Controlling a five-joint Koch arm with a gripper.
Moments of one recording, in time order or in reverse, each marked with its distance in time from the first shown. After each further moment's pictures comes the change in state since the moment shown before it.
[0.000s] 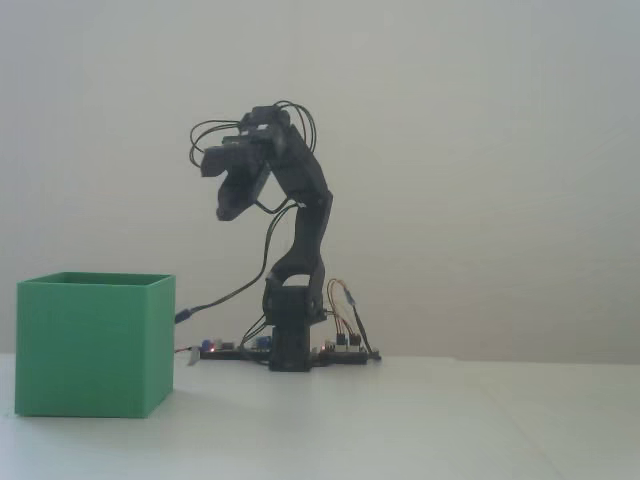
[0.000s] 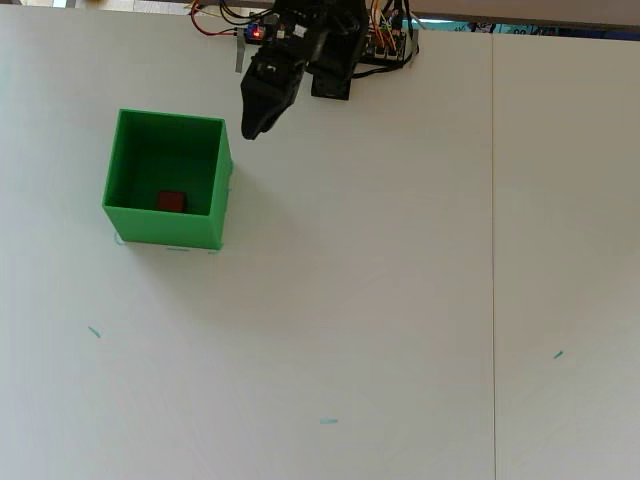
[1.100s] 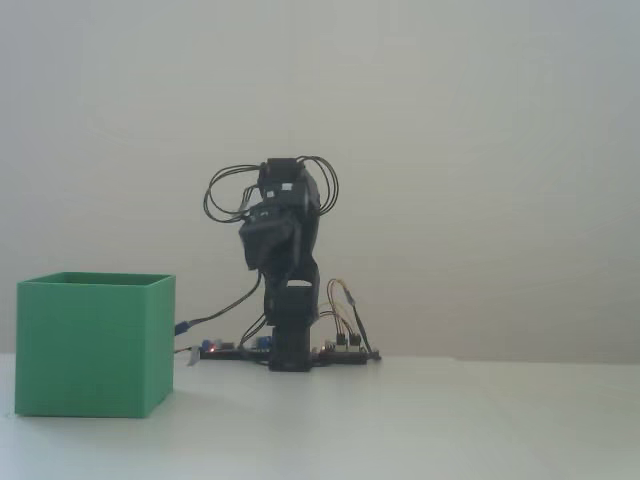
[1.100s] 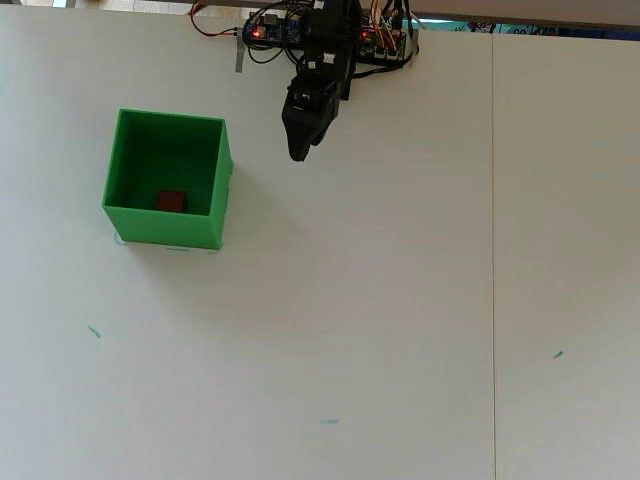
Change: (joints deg) arm -11.2 8.3 30.8 -6.5 13.2
